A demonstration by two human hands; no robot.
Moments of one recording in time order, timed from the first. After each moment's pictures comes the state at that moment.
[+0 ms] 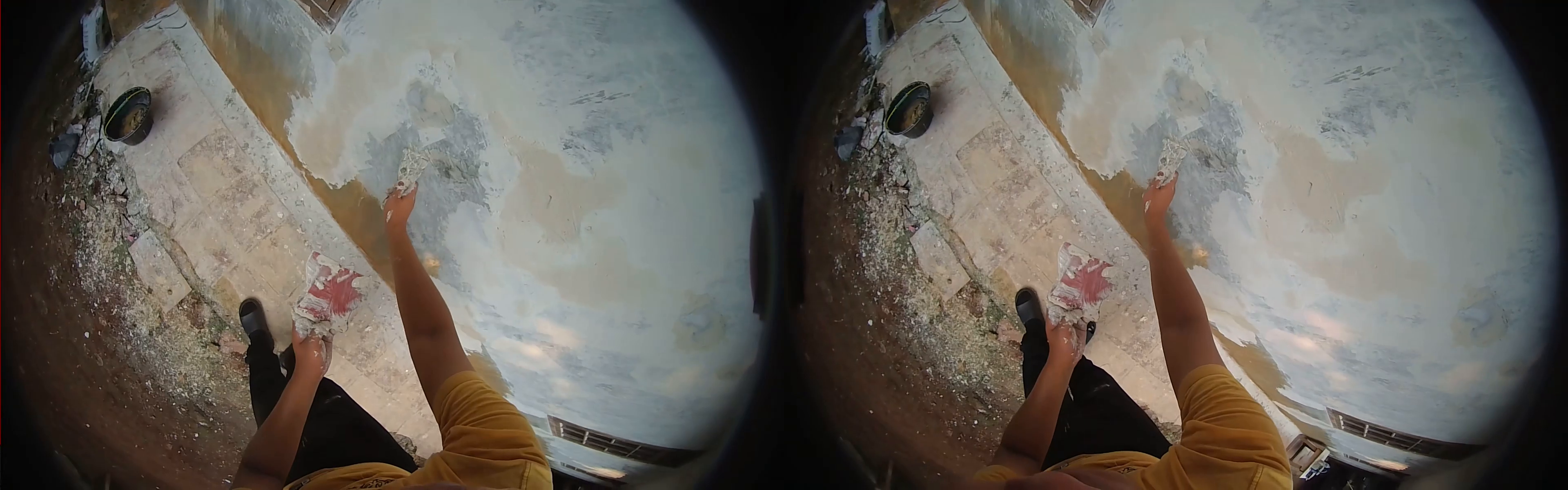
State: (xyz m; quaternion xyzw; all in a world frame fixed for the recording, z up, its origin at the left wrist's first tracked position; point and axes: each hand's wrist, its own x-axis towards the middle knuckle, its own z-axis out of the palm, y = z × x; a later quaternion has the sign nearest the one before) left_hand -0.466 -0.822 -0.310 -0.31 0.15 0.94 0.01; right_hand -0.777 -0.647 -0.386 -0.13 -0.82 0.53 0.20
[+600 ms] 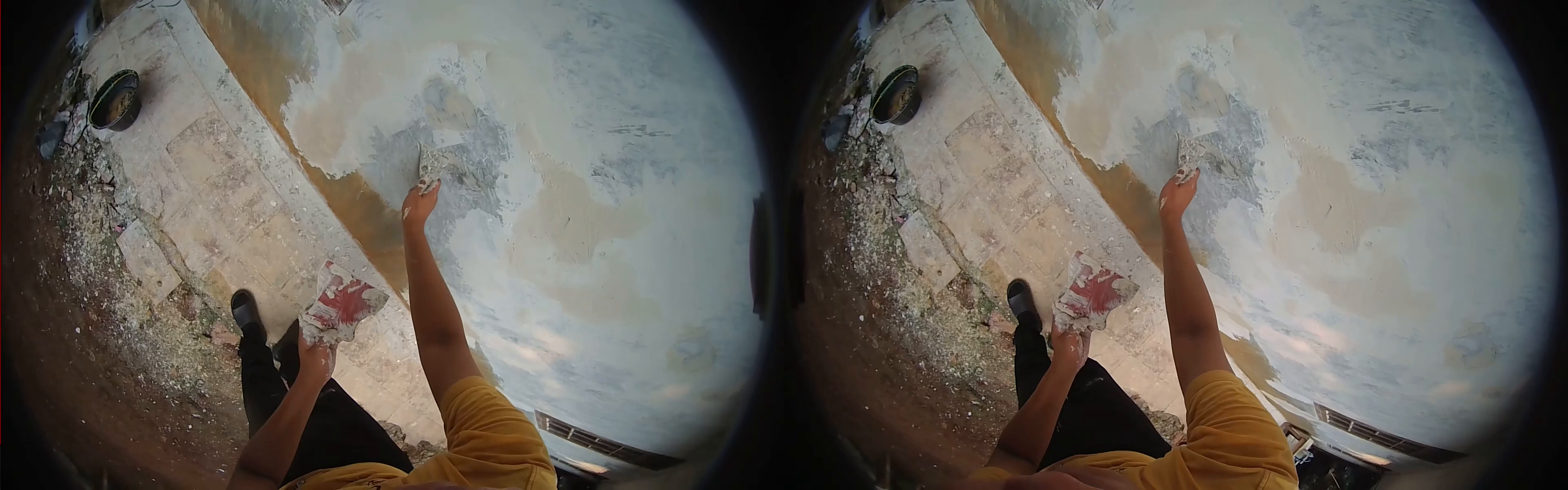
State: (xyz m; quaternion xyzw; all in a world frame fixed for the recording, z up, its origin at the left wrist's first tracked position) left_hand -0.486 -0.819 -0.322 -0.25 0.13 0.96 0.02; right_hand -0.801 -0.621 -0.377 -0.15 -0.87 0.42 0.21
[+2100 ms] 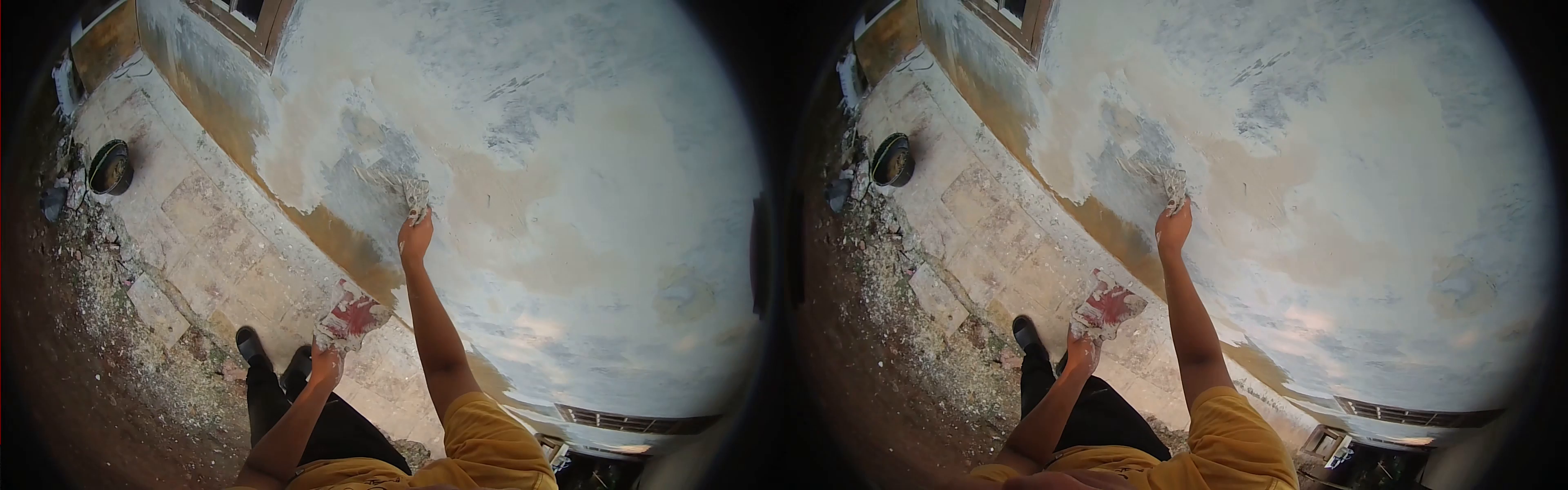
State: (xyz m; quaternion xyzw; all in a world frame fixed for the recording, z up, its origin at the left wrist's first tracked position) left_hand -0.476 -0.742 -0.290 -0.24 0.20 0.95 0.09; right_hand -0.734 -0.576 -0.220 -0.14 -0.91 0.29 0.27
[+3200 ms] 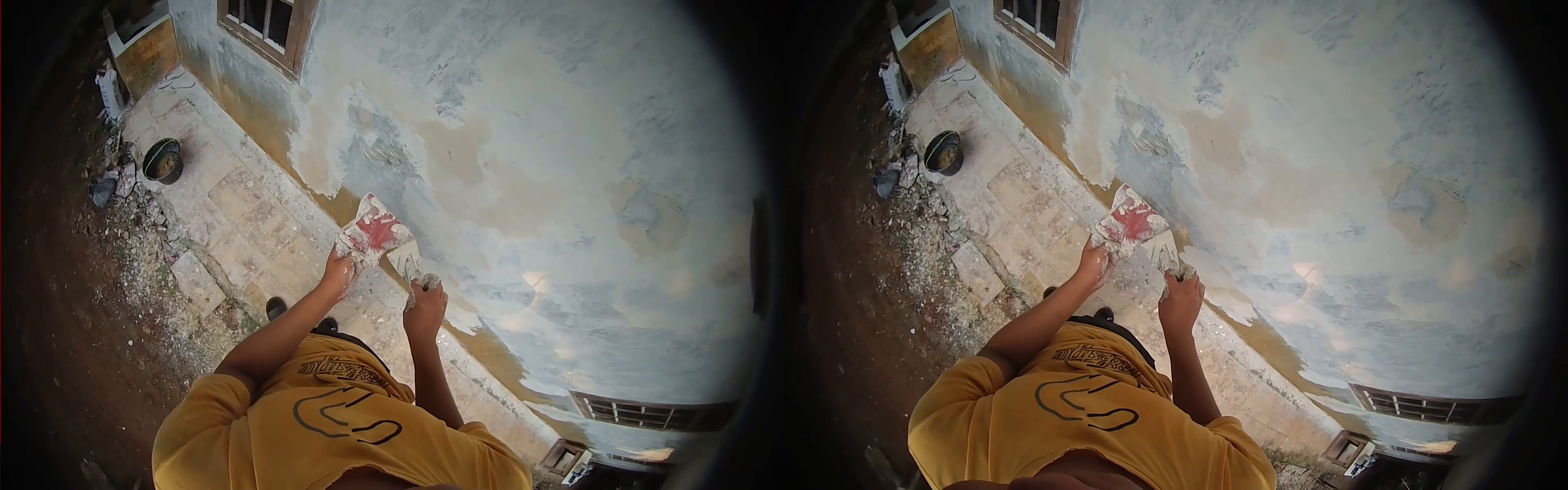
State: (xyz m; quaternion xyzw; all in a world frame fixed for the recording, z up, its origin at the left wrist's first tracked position) left_hand -0.475 -0.766 -0.092 -0.16 0.27 0.94 0.15; right_hand -0.388 -0.610 -0.018 -0.01 -0.98 0.09 0.16
